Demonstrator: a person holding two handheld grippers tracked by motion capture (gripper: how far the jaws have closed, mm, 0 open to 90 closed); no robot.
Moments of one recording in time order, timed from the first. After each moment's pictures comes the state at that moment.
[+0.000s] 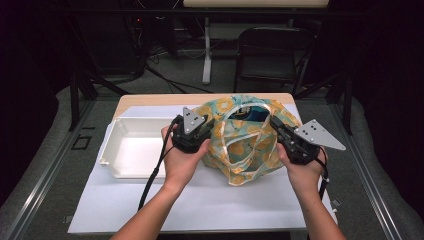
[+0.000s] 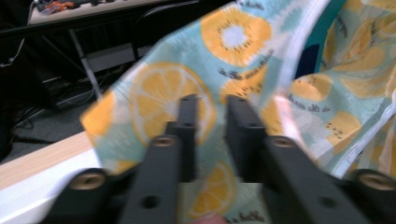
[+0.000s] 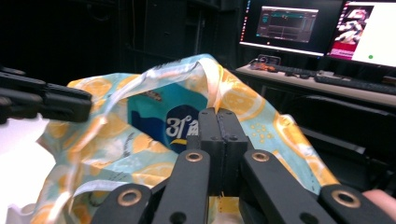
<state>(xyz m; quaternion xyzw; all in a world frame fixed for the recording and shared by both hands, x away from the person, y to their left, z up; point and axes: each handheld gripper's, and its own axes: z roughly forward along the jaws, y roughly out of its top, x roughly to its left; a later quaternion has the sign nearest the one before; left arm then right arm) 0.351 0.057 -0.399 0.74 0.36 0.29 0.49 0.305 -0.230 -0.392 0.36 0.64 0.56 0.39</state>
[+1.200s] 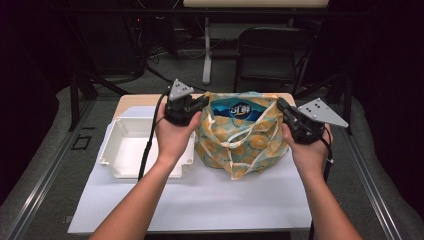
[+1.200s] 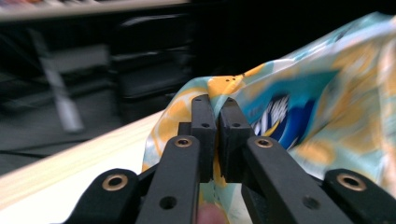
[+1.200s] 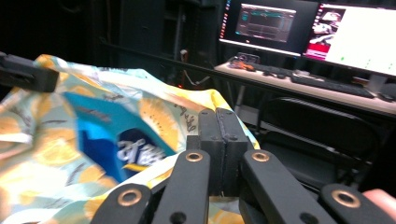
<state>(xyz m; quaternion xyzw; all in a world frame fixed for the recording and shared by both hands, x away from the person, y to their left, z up) 0.410 0.078 -0.361 0.73 0.36 0.20 0.54 0.340 -0.241 -0.366 0.38 0.64 0.53 0.42</state>
